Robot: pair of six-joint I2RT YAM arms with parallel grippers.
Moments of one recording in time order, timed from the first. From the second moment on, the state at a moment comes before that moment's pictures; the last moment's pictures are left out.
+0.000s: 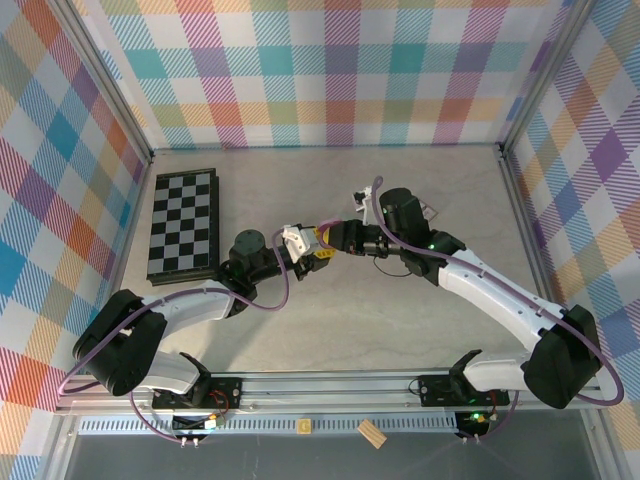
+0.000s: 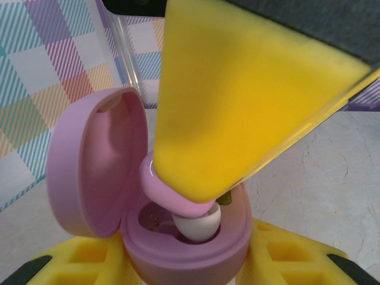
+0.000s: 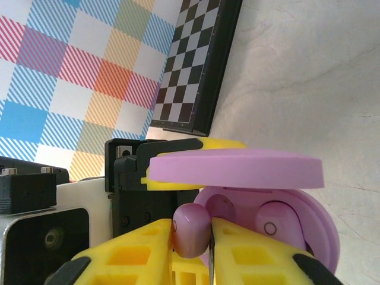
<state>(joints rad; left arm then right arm) -0.63 1.38 0.57 0.75 0.49 0.23 0.67 1.28 1.02 -0.22 -0.47 0.76</state>
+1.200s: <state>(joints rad) -0.63 1.36 0.57 0.73 0.49 0.25 0.65 1.11 1.11 -0.38 -0.31 0.62</state>
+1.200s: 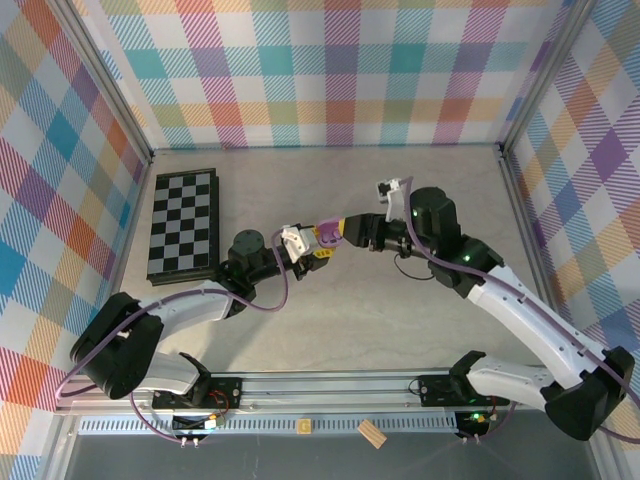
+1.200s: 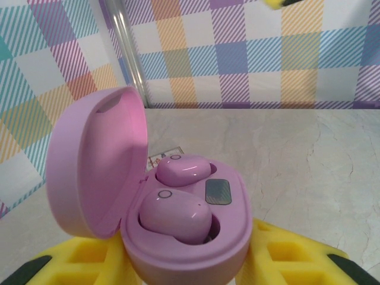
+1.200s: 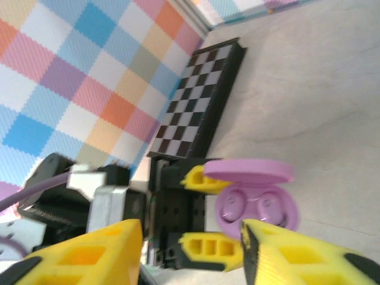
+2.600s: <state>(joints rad) -0.63 1.33 0.60 0.74 0.45 0.15 0.49 1.30 1.11 -0.32 -0.63 0.79</state>
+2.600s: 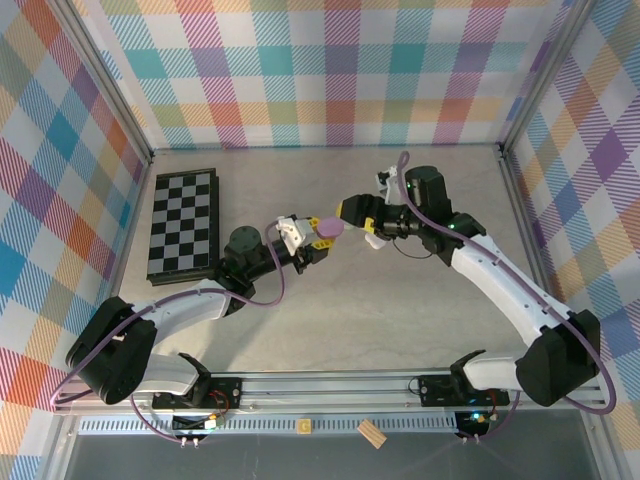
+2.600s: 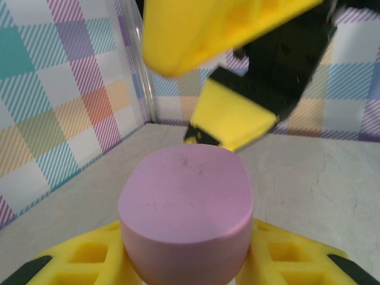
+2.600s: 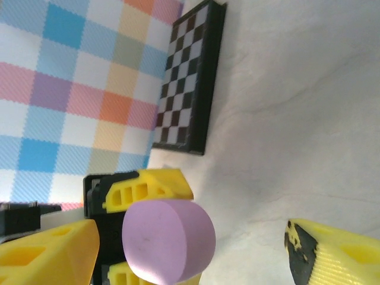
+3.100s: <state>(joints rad) -0.63 1.32 0.62 0.77 0.45 0.13 0.49 1.36 1.04 -0.04 -0.89 1.03</state>
